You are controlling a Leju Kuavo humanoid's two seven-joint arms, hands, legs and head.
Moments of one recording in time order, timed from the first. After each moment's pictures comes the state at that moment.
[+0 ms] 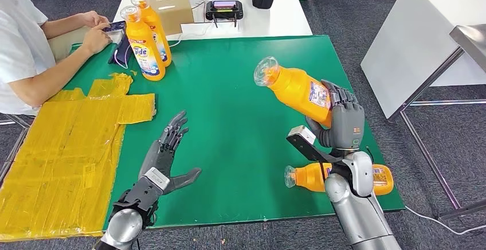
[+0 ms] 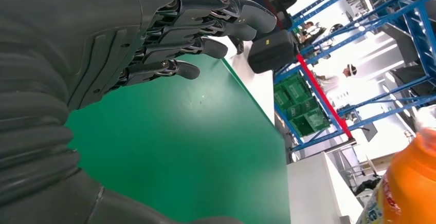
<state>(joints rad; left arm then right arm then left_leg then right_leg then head) -0.09 -0.02 -0.37 -1.52 -0.36 0.10 -0.33 -0.26 -0.08 0.20 -1.36 0.91 -0.61 -0.13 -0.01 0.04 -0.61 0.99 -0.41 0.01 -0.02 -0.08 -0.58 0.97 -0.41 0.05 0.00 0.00</state>
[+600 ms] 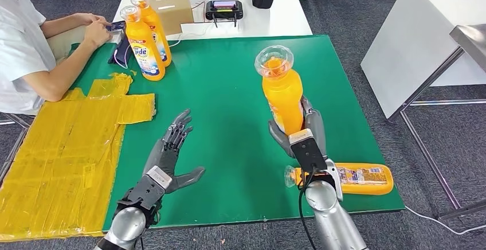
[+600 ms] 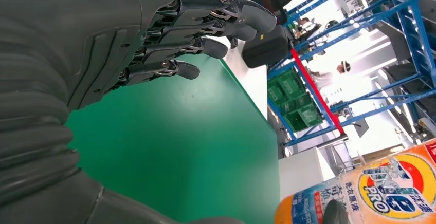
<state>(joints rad) -0.11 -0.02 -0.40 -1.51 -0.33 0.11 -0.33 -0.19 0.07 0.27 -1.45 0.34 -0.29 -0.29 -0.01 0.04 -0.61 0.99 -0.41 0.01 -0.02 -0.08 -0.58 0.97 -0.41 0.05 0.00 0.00</state>
